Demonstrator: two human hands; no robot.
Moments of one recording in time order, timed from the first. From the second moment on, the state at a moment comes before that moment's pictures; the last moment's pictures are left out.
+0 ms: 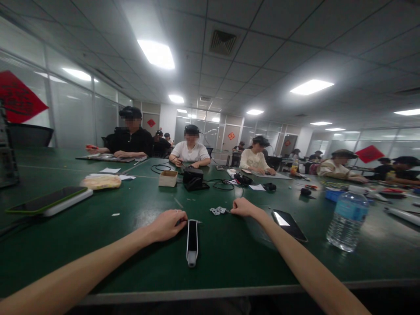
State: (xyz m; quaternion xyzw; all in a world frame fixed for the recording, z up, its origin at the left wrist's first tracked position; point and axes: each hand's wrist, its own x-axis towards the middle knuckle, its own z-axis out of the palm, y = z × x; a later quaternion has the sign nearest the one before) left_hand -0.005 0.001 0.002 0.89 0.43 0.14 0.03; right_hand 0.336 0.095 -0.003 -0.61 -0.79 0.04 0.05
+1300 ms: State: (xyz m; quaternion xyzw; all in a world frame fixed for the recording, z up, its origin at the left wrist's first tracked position) left_hand -0.001 -0.003 0.005 0.89 0.44 0.13 0.01; right_hand 0.234 0.032 -0.012 -0.30 -0.94 0.01 0.18
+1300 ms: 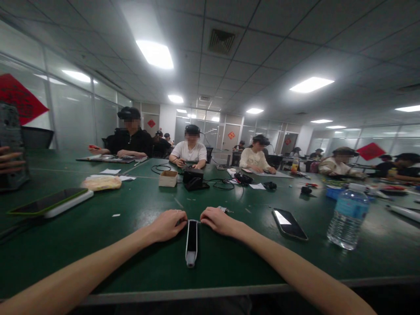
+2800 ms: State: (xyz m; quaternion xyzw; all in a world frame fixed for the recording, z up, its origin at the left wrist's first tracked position) left_hand -0.001 -0.003 0.006 0.88 0.46 0.13 0.01; right_hand 0.237 0.022 0.002 -0.27 -0.95 0.04 0.17
